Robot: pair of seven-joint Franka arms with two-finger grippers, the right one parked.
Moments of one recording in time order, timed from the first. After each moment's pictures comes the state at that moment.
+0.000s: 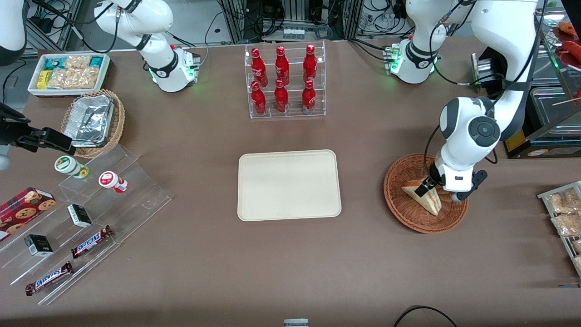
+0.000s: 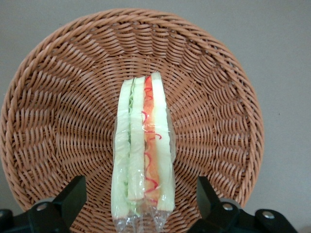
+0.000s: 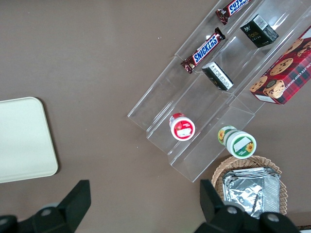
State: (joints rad) arm -0.15 0.24 0.00 -2.21 0.03 2.49 -0.87
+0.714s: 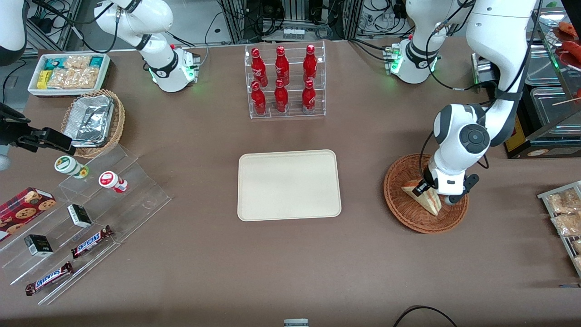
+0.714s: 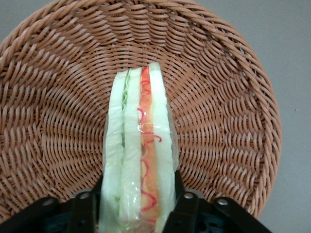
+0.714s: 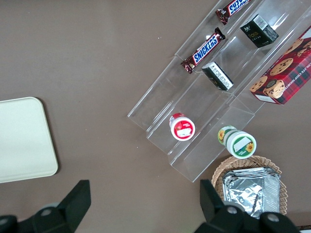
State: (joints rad) arm -0.16 0.29 0.00 -2.21 0.04 2.54 -0.87
